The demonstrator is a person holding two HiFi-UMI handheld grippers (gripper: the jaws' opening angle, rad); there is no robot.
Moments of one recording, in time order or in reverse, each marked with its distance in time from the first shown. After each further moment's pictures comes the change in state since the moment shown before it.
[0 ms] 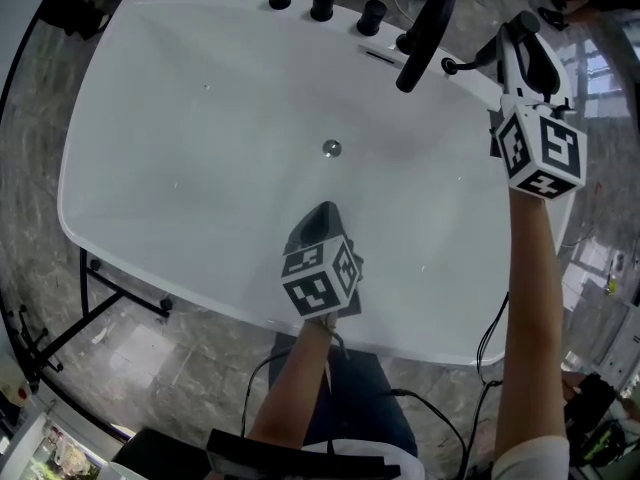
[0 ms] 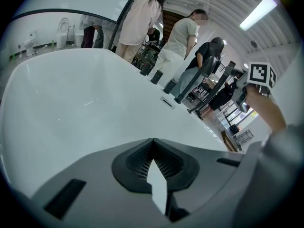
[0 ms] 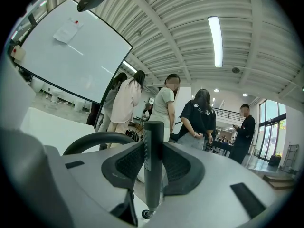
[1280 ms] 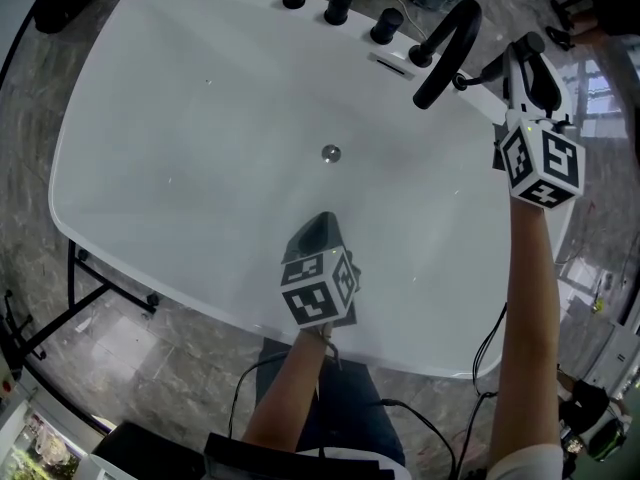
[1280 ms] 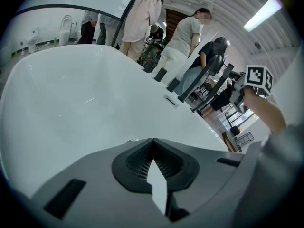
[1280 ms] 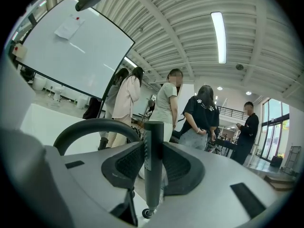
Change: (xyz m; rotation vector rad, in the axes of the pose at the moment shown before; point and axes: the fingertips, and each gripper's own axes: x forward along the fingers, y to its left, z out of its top) left arm 0.005 0.008 -0.006 -0.029 0.014 0.007; right arm 0.018 0.005 -0.022 -0.014 0.033 0.029
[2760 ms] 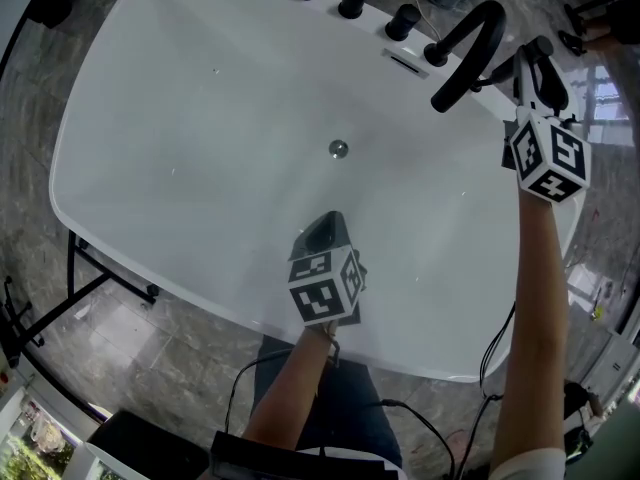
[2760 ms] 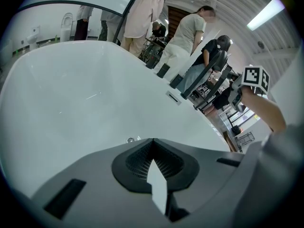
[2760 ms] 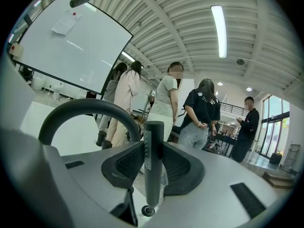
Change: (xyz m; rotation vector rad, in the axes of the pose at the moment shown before) left arm 0.012 0.006 -0.008 -0.015 0.028 0.011; right arm 0.022 -0.001 -0.030 0.008 0.058 0.005
